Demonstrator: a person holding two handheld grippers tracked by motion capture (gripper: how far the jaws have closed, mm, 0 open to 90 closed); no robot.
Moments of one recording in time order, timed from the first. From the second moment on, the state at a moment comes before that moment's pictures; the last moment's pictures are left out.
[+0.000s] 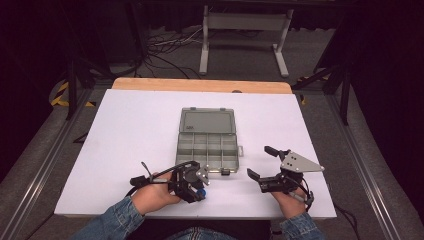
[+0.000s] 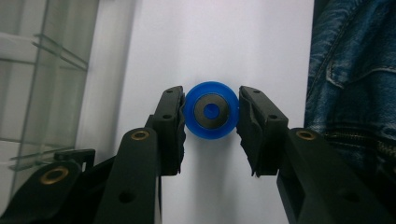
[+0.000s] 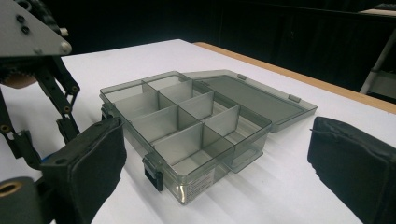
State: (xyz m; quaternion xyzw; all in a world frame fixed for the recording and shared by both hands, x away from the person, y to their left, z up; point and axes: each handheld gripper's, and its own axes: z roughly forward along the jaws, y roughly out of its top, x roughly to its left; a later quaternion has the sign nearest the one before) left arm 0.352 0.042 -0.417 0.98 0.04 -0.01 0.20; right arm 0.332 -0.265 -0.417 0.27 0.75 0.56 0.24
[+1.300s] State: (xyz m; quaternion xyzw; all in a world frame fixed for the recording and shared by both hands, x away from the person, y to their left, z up) left arm 0.384 0.071 -0.355 0.96 0.08 0.04 0.27; right arm 0.332 -0.265 -0.417 0.27 0.75 0.56 0.24
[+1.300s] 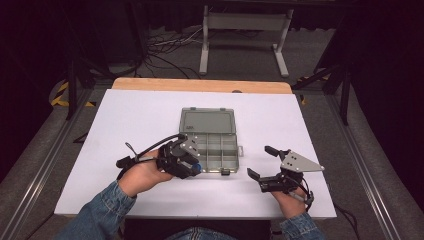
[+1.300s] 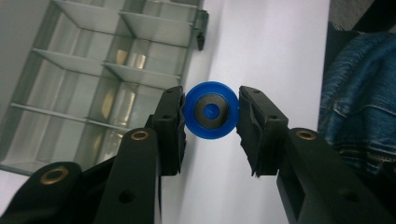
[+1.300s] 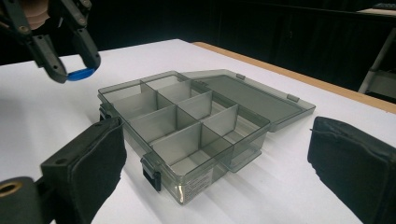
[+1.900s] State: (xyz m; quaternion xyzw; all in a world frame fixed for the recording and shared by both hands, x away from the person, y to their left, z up) left arm 0.424 0.079 -0.353 0.95 0.14 0.06 0.28; right arm 0.333 -0.266 -0.418 0.27 0.75 0.56 0.24
